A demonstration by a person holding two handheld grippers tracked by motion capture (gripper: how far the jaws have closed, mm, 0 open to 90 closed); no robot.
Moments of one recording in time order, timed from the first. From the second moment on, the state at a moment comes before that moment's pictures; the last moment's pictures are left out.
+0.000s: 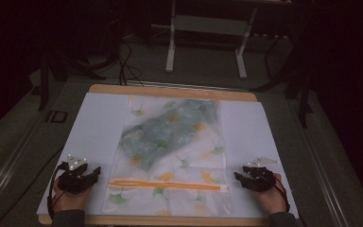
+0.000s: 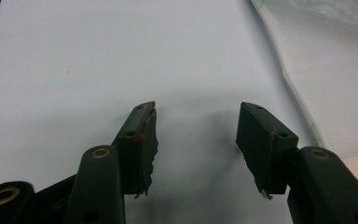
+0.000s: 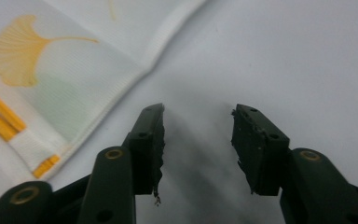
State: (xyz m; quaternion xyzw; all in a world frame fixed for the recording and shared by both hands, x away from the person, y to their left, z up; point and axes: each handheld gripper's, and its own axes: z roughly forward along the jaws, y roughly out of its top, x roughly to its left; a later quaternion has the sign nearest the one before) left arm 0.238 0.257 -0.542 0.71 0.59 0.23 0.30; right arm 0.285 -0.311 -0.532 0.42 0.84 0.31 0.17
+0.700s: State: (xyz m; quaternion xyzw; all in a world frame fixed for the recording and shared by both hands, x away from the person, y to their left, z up) left arm 0.233 0.254 -0.535 0.74 0.55 0.22 0.32; right arm 0.285 -0.286 -0.519 0.36 0.86 0.34 0.15
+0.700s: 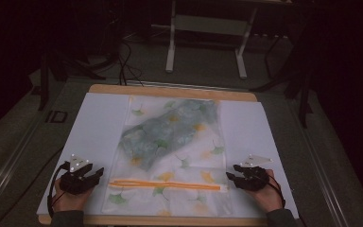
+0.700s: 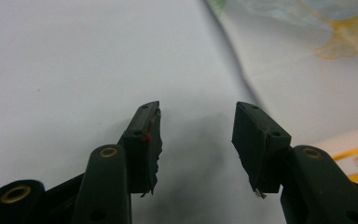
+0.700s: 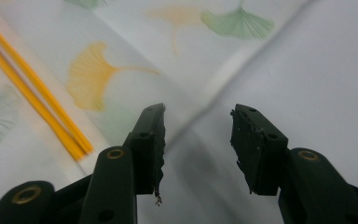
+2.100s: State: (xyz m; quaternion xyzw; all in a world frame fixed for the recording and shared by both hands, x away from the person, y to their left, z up) left arm 0.232 0.252 -0.531 0.75 0.53 0.20 0.33; right arm 0.290 -0.116 -0.496 0.19 0.89 0.41 0.07
